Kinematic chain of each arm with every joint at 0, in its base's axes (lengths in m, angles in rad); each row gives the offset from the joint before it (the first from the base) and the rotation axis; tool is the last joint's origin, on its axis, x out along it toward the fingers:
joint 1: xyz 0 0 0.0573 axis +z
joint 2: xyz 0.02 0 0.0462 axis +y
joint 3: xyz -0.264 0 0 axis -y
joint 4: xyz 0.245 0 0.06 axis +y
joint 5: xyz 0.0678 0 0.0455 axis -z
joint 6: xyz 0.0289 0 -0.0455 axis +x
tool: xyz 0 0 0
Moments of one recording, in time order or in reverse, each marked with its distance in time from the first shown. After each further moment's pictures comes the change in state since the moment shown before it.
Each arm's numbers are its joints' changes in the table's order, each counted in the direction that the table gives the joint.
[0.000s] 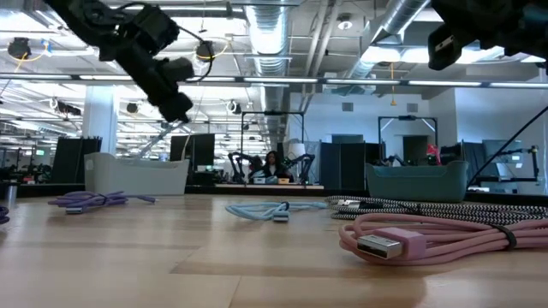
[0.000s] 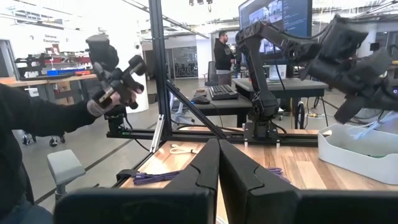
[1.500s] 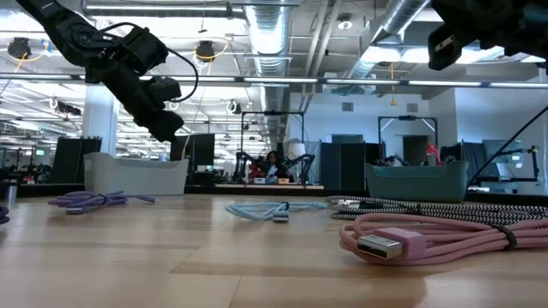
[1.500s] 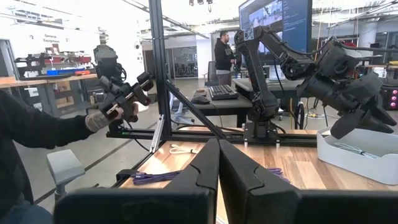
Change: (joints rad) left arm 0.070 0.001 -0.171 -0.145 0.021 -0.123; right arm 0.000 0.000 0.000 0.000 0.000 -0.002
